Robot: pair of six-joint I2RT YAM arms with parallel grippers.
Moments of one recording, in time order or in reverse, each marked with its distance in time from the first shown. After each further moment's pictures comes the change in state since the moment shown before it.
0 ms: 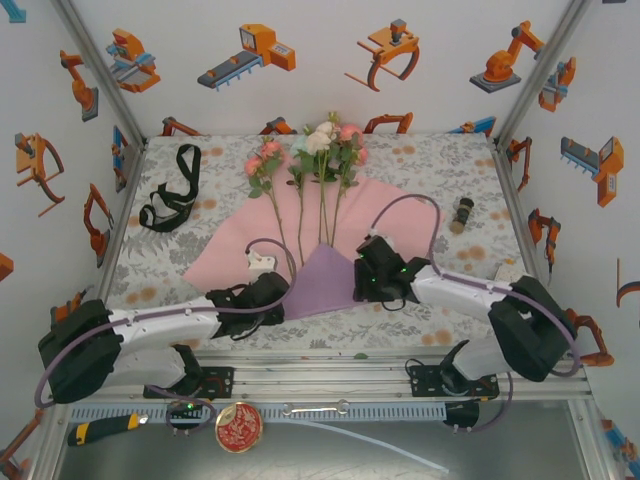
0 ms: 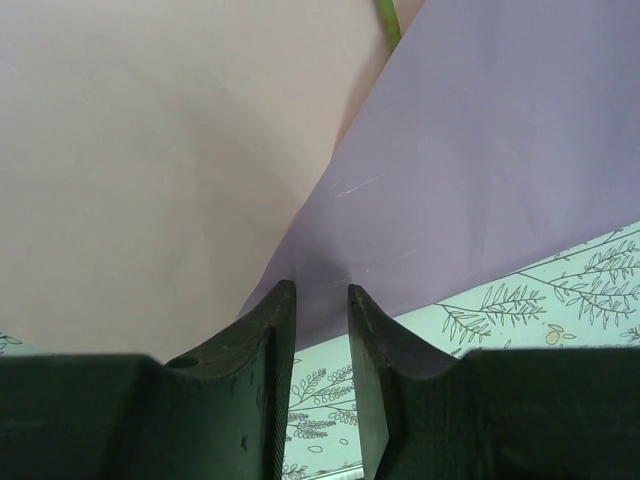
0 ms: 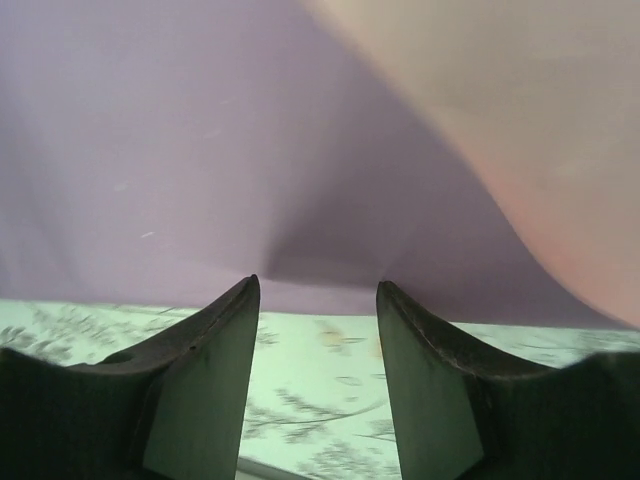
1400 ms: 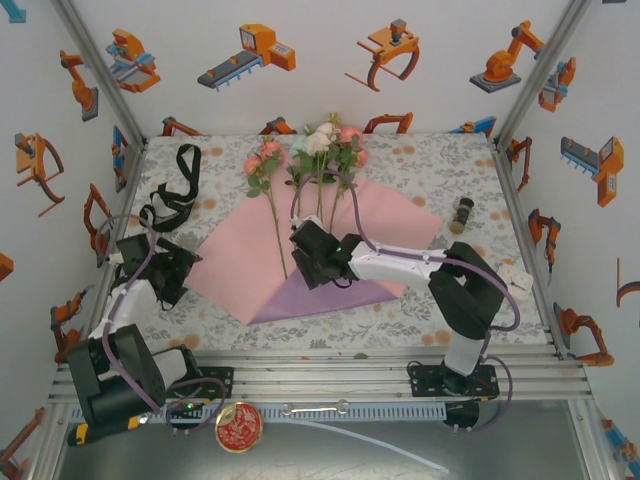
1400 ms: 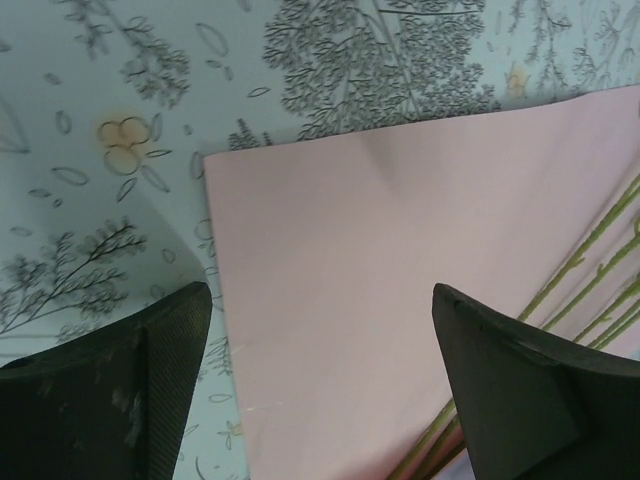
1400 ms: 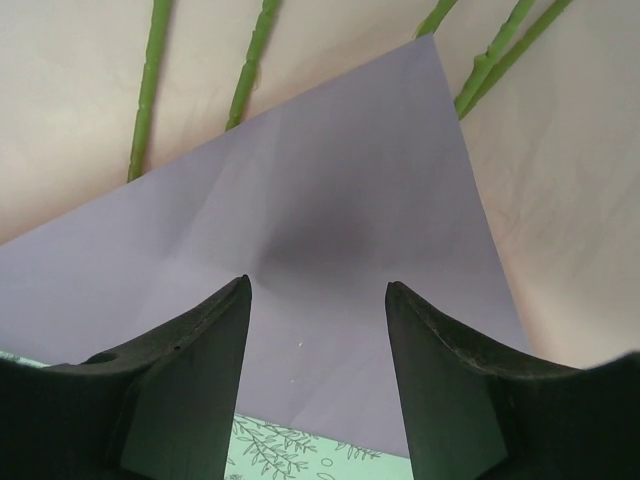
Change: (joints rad) left arm 1.313 -0.042 0.007 0.025 0.562 0.059; right arm 0.266 0.427 0.540 -0.099 0.142 -0.308
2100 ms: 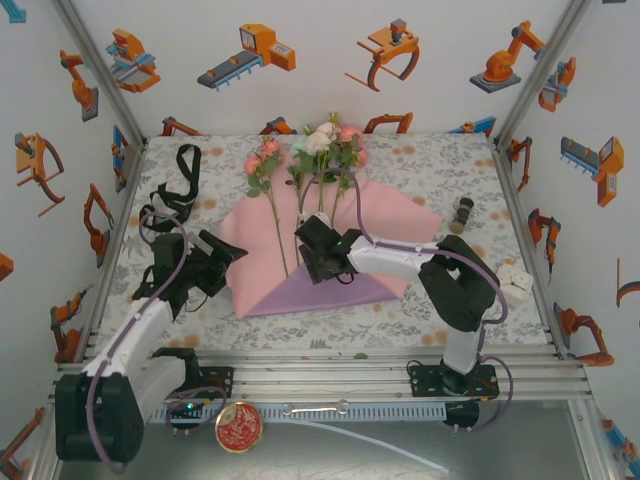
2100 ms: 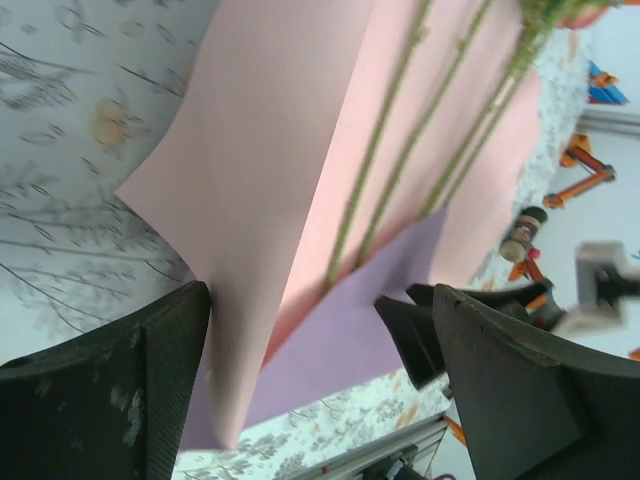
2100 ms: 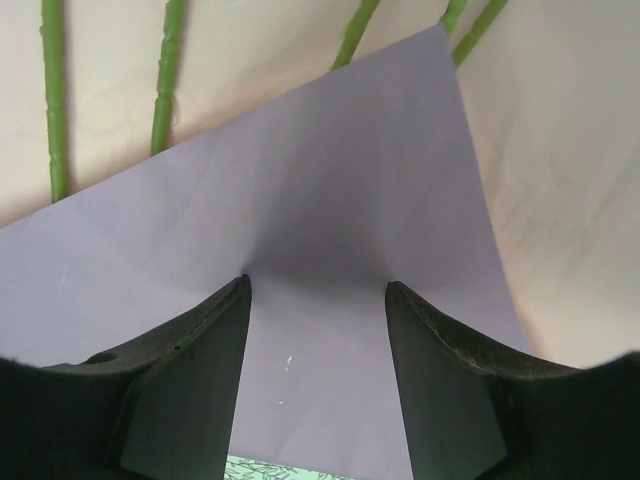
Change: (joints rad) left arm -0.379 -0.249 -0.075 0.063 0.116 -0.206; right arm -0.060 0.052 0.010 -0.001 0.007 0.042
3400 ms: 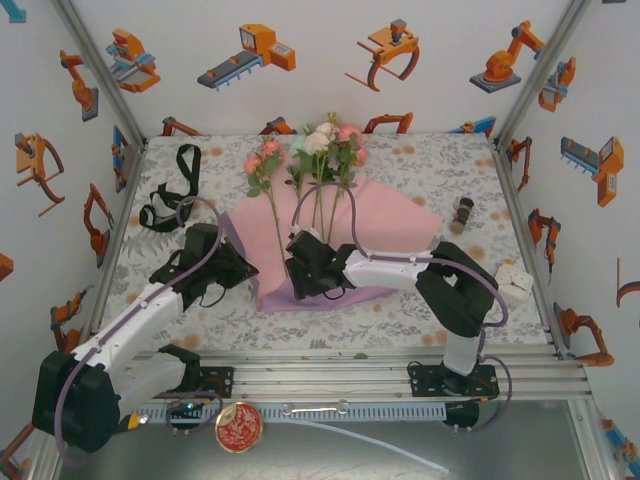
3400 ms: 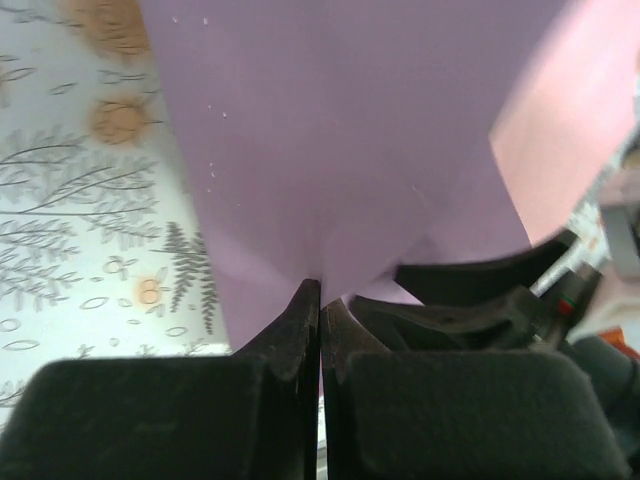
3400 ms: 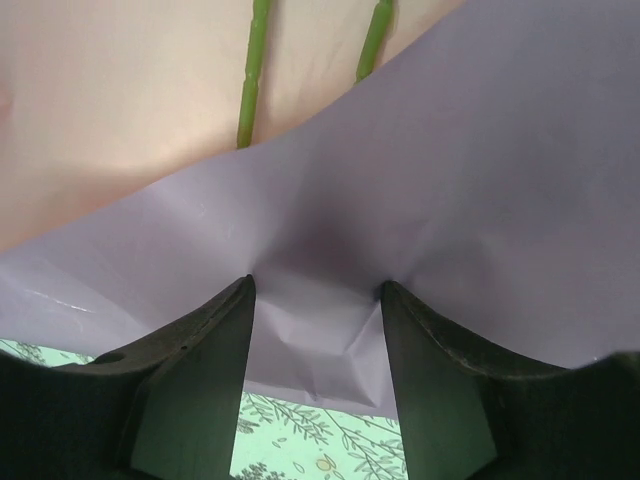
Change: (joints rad) left arm -0.311 0.104 0.172 -0.150 -0.182 0.128; right arm 0.091 -0.011 -0.061 0.126 -0.167 0.168
